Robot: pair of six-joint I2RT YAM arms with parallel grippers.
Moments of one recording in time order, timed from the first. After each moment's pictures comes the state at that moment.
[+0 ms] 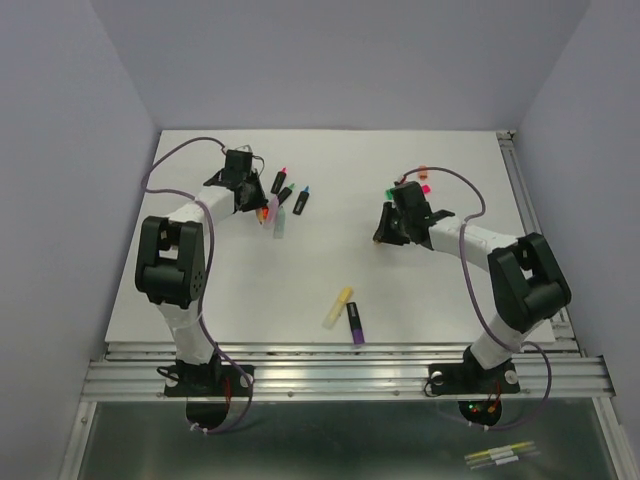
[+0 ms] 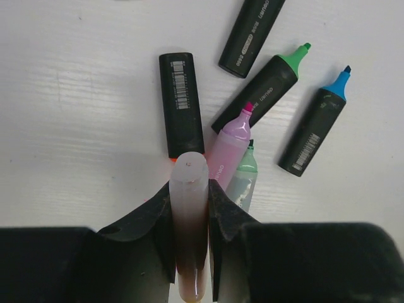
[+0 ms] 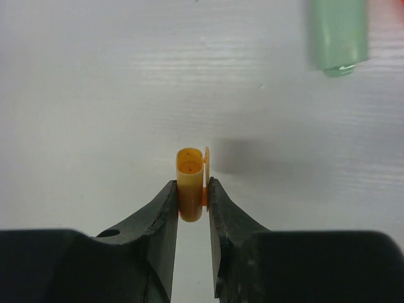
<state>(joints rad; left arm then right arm) -0.19 1.83 1.26 -0.27 -0.01 -0.43 0.46 1.64 0.97 -0.16 -0.03 0.58</state>
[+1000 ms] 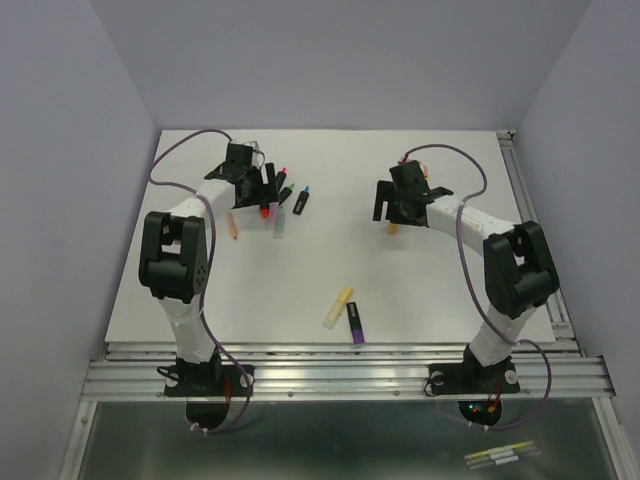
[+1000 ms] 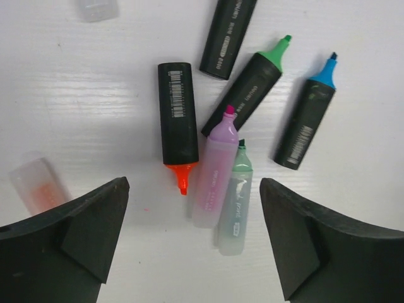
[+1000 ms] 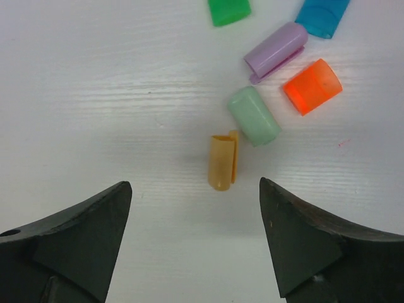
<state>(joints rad) -0.19 1.90 1.37 -0.34 0.01 -0.30 0.40 1.80 1.24 -0.36 0.22 0.46</state>
